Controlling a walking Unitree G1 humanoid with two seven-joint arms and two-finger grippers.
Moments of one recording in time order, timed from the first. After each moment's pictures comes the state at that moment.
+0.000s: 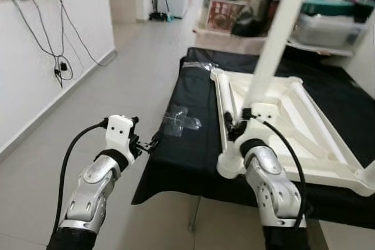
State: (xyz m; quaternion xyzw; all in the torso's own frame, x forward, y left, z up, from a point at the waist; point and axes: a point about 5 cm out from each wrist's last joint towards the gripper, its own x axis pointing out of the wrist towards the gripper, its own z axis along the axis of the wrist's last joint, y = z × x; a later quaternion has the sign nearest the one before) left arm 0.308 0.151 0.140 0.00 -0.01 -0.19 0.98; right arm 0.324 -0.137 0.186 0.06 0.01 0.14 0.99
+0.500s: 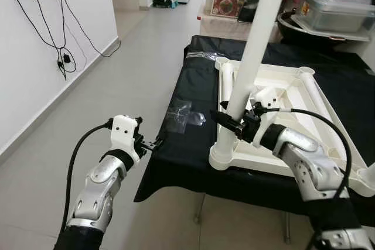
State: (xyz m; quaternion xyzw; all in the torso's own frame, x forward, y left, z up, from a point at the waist) left arm 0.307 0.148 0.135 -0.01 0.00 -0.18 0.98; right arm 0.337 -0.156 0.189 0.01 0.01 0.34 0.94
